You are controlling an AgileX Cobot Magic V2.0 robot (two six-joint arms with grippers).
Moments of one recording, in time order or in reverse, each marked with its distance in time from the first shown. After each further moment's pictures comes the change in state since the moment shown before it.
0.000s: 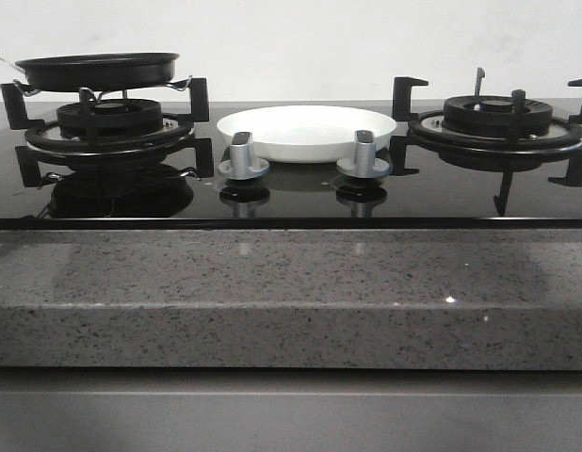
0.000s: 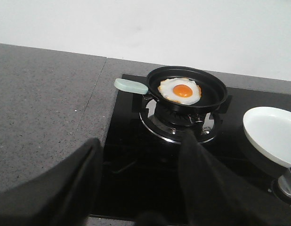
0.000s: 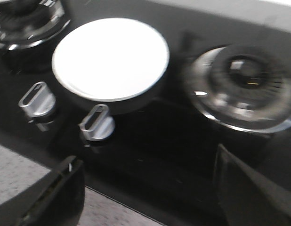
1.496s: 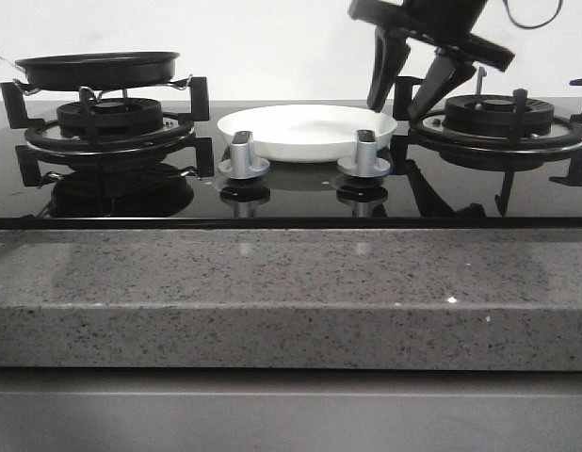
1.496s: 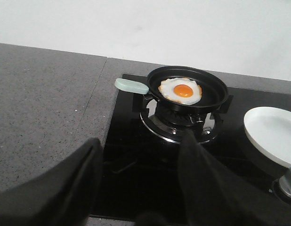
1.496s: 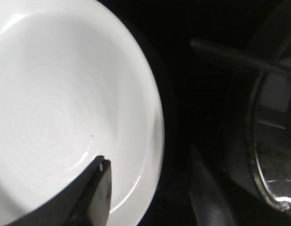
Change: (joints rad) left arm 0.000 0.000 0.000 0.000 0.000 0.000; right arm -0.154 1.152 -1.123 0.233 0.582 0.142
